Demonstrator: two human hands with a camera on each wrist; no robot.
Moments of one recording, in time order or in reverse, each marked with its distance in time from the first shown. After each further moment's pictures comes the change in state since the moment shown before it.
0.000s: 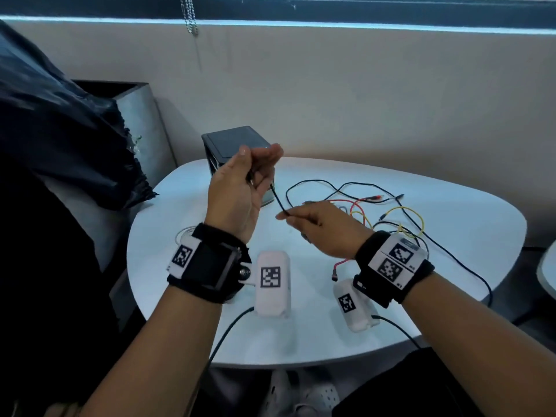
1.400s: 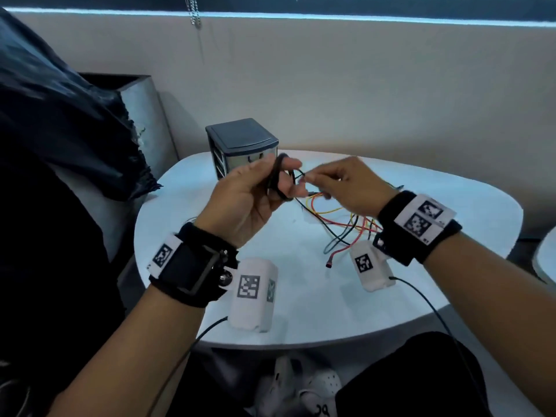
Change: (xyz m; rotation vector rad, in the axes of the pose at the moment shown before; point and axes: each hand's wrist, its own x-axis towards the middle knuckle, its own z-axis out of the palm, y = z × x) left_hand -0.036 0.021 -0.010 0.050 -0.288 -0.183; right_hand 0.002 -0.012 -0.035 0.079 0.193 -0.064
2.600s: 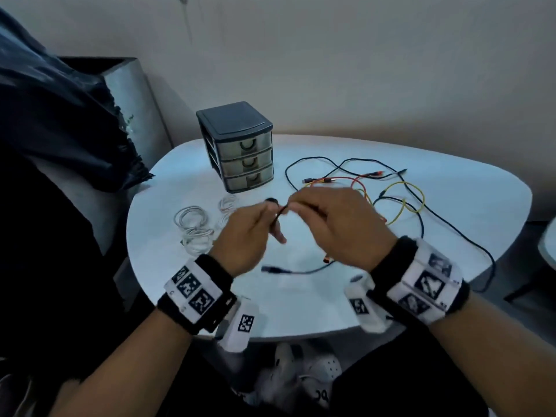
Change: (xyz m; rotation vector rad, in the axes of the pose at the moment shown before) left_hand -0.008 -0.075 -0.042 0.837 0.083 0.009; right_hand -0.057 -0.001 0.042 -0.320 0.128 -0.309
